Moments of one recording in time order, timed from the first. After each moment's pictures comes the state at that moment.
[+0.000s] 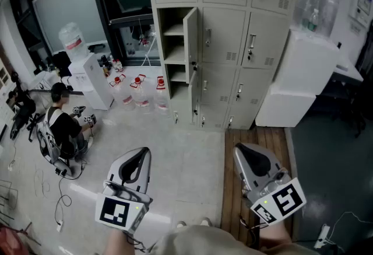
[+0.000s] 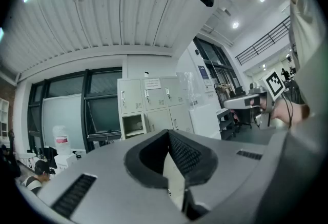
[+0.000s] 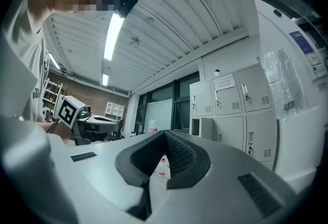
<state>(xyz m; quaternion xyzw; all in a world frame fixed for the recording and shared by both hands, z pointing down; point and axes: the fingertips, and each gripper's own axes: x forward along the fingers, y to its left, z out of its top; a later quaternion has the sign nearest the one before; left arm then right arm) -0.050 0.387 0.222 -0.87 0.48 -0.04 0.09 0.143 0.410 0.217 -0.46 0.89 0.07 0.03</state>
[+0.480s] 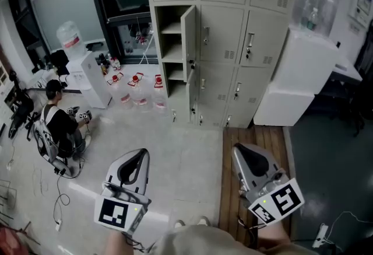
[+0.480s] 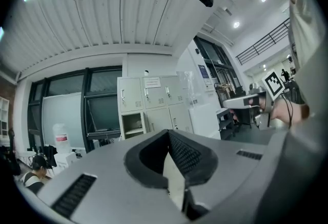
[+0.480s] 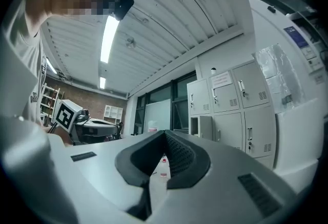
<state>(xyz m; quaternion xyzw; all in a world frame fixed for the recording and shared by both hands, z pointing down) -0.048 0.389 0.231 -0.87 0.48 -0.05 0.08 0.148 0.408 0.224 -0.46 0.89 0.05 0.05</state>
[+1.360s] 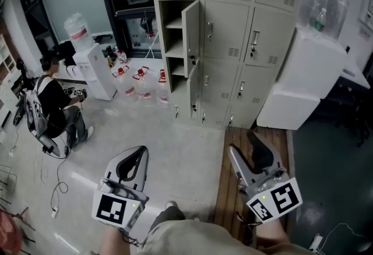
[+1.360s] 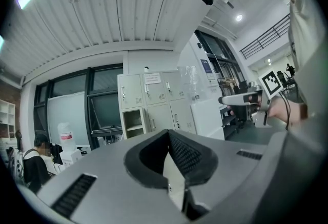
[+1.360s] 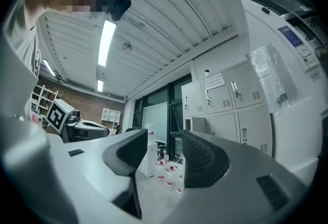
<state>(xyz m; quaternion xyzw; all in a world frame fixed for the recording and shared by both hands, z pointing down) -0.011 0.391 0.249 -0.85 0.52 -0.08 0.08 0.203 0.391 0.236 -0.46 0.88 0.05 0.07</state>
